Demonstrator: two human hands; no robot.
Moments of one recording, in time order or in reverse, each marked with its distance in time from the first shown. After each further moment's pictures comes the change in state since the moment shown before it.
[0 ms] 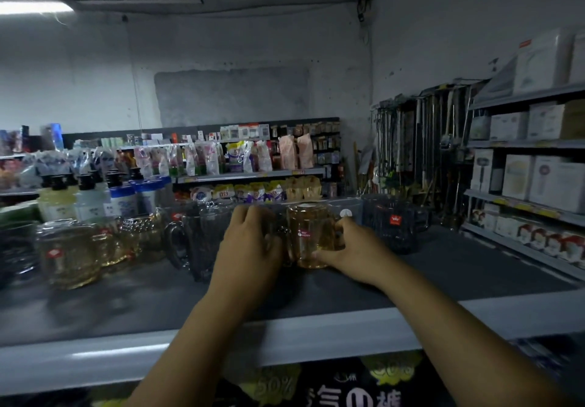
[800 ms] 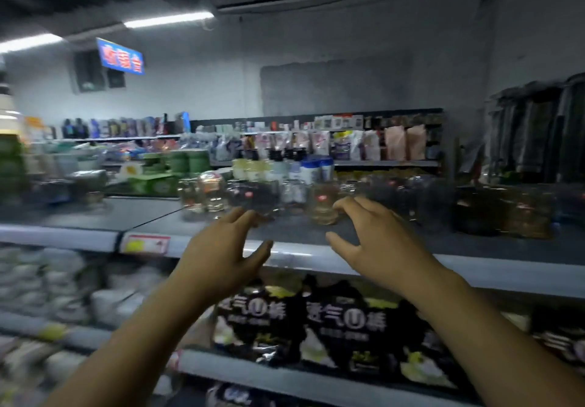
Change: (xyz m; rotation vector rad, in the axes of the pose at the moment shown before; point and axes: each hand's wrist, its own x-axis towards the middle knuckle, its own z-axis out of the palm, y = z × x) left_hand -0.171 -0.195 -0.370 0.458 -0.108 -0.024; right_hand -0.145 -0.323 0.181 -0.247 0.026 -0.507
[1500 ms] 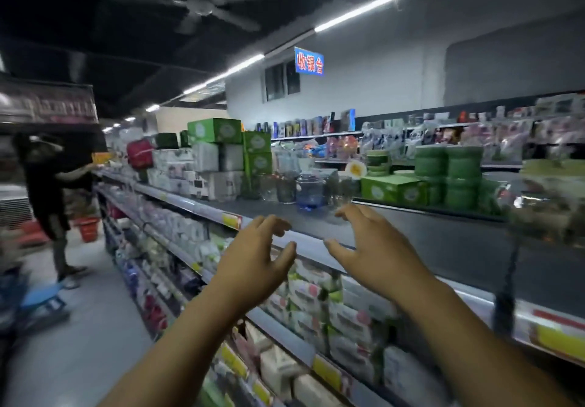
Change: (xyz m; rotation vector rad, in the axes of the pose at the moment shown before) left_hand -0.103 -0.533 -0.165 0.135 0.124 -0.493; right_hand 0.300 -0.480 0.337 0.351 -0.087 -0.317
